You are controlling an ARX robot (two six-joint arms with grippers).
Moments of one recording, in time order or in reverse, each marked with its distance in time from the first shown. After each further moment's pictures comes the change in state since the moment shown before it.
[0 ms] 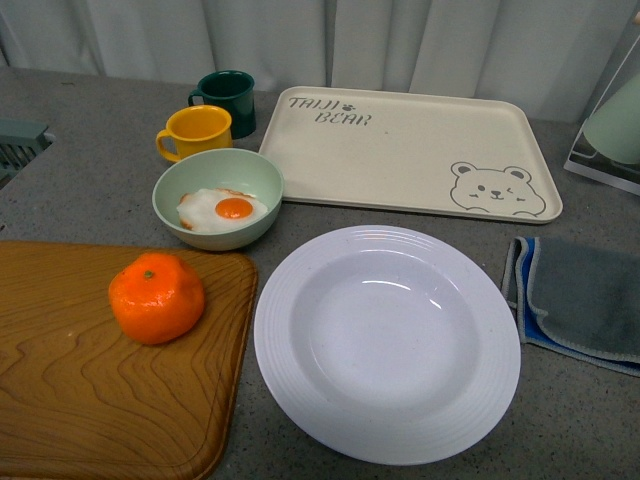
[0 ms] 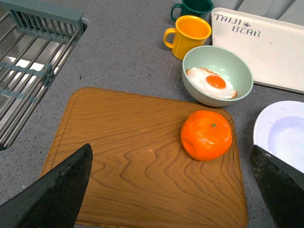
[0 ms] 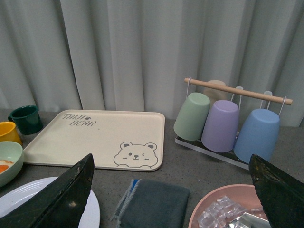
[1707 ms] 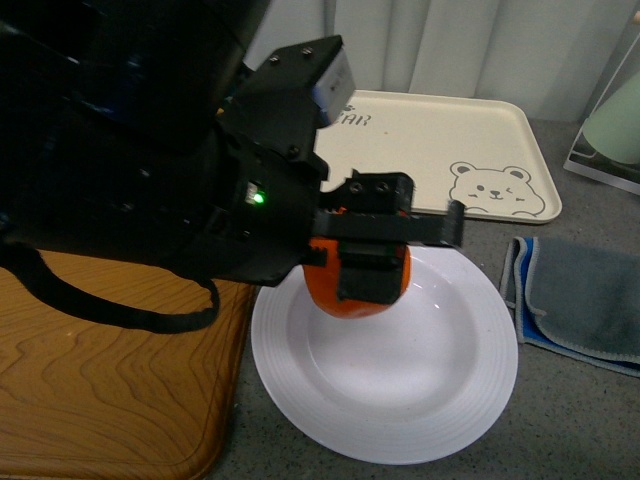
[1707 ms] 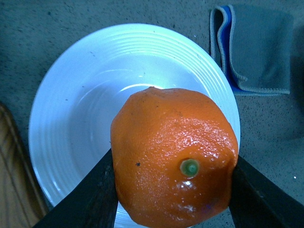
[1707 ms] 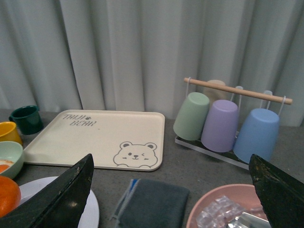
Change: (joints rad) left arm -0.499 1.258 0.706 0.184 0.207 -0.198; right arm 0.000 0.000 0.000 0.000 -0.002 0.000
